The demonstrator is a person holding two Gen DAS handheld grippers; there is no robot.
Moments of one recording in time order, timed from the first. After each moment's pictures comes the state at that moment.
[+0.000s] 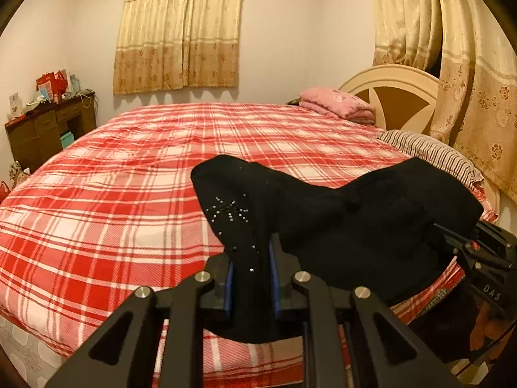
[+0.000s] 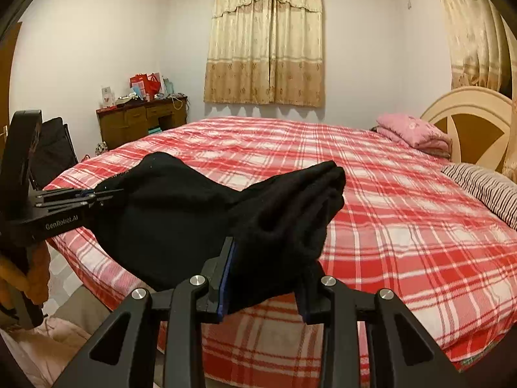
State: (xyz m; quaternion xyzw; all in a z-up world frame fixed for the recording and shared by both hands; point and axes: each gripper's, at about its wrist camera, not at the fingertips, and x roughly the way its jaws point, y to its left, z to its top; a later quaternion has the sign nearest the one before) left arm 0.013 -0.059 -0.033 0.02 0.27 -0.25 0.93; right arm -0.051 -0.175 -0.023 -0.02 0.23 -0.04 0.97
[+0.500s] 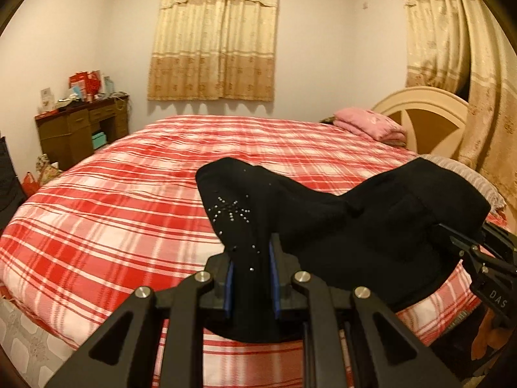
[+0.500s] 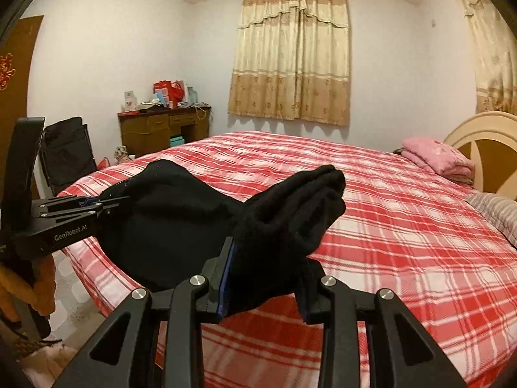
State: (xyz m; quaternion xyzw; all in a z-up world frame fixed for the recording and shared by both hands) left arm 0.038 -0.004 -0.024 0.00 0.25 -0.18 0.95; right arm -0.002 -0.119 -0.006 -0.04 0.21 0.02 0.98
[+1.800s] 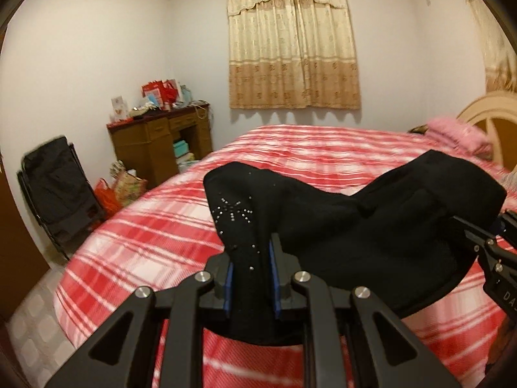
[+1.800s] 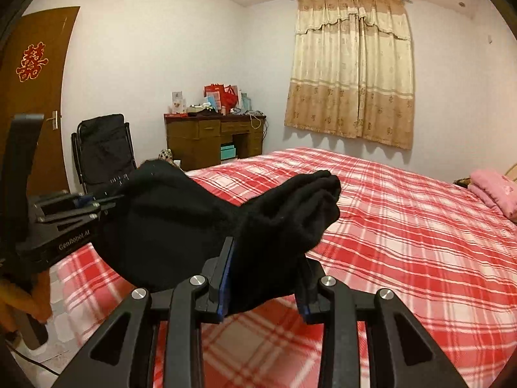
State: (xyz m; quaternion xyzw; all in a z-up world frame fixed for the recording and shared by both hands) left arm 0.175 0.115 -0.028 0.04 0.23 0.00 0.97; right arm 0.197 -0.008 -0.028 -0.06 0.20 0.13 0.97
